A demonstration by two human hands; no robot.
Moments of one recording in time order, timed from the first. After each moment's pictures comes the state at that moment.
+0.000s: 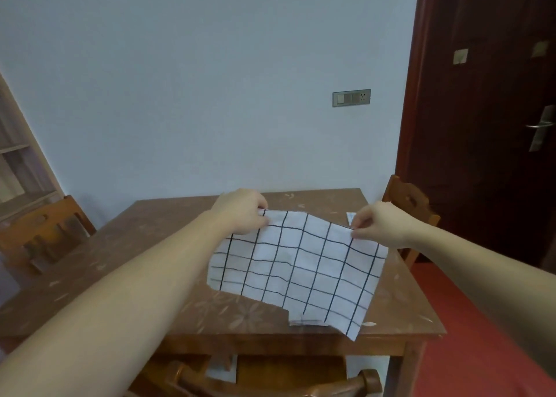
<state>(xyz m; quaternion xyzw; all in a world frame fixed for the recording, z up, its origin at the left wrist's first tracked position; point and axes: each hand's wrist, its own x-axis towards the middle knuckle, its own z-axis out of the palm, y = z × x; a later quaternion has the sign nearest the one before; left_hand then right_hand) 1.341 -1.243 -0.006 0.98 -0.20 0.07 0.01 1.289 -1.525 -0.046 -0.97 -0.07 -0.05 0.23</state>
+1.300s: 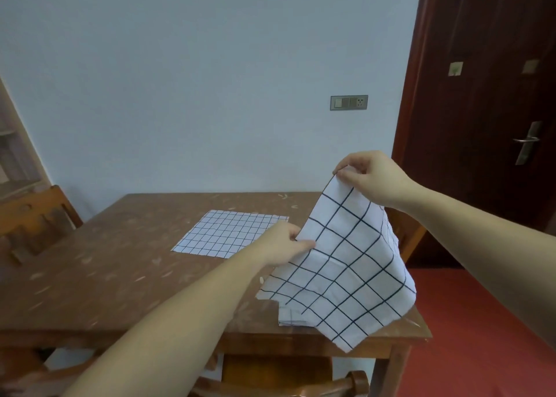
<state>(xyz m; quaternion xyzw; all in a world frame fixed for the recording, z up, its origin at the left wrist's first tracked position) 1.317 -1.296 -0.076 0.87 -0.20 -0.10 0.44 1.285 -1.499 0.026 -0.91 -0.08 -0.21 0.35</state>
